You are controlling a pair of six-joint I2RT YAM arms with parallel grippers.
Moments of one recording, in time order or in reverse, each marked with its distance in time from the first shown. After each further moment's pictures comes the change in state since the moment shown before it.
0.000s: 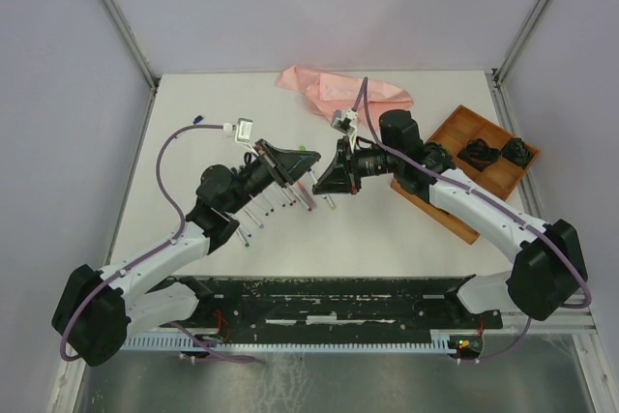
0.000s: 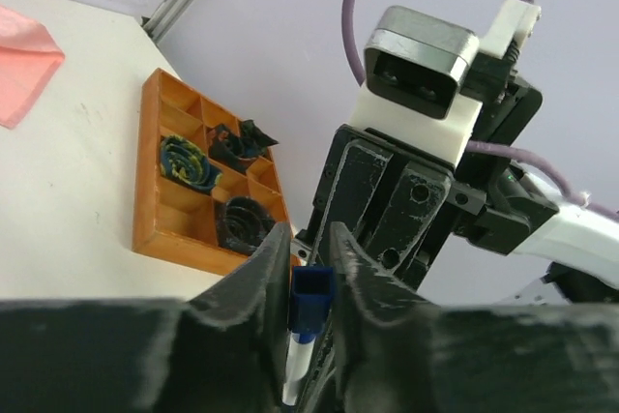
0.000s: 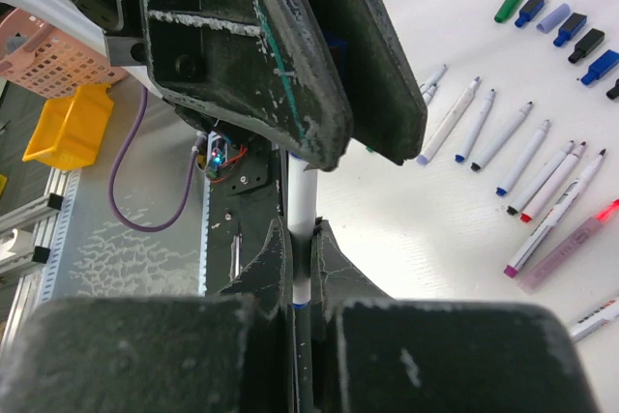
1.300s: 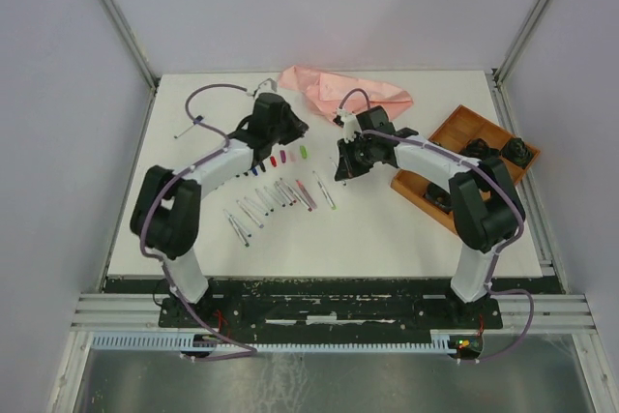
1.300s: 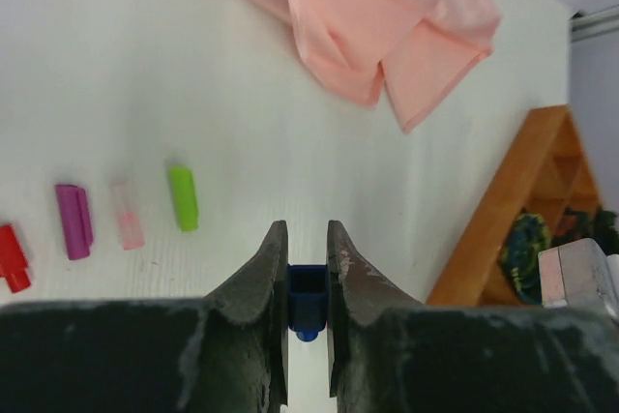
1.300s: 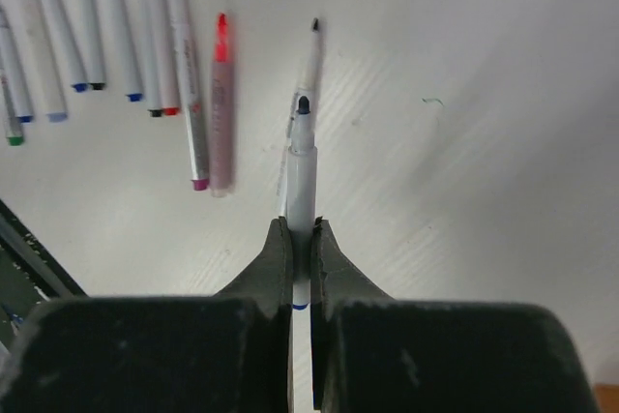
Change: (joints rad) left arm 0.204 0.653 0.595 -0.615 -0.259 0.099; right arm -0.114 0.447 0.220 -0.322 0.533 -0.072
